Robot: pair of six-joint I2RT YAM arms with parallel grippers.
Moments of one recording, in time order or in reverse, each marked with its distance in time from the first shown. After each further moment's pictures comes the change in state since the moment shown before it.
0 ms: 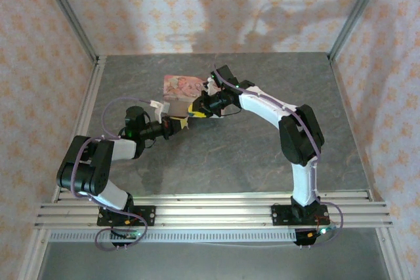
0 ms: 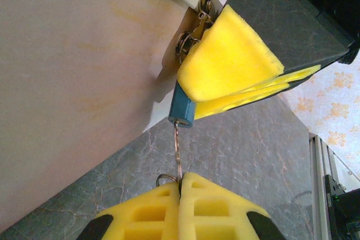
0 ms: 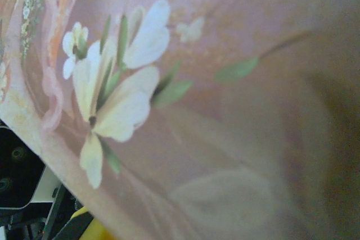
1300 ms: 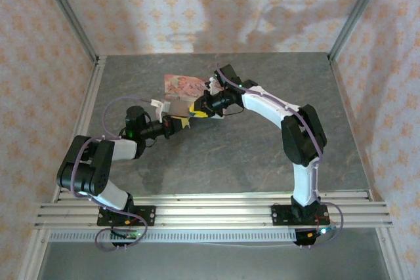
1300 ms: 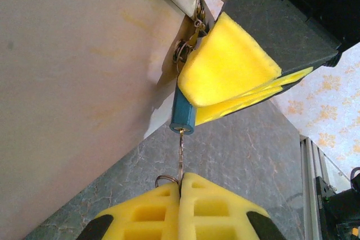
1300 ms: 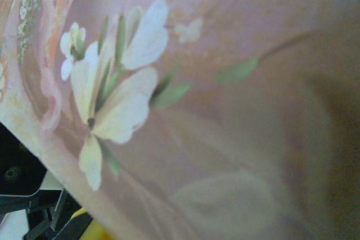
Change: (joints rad) left arm -0.014 0.000 0.000 0.054 0.011 -0.039; right arm -0.020 -0.018 -0.021 0.004 -0.067 0.000
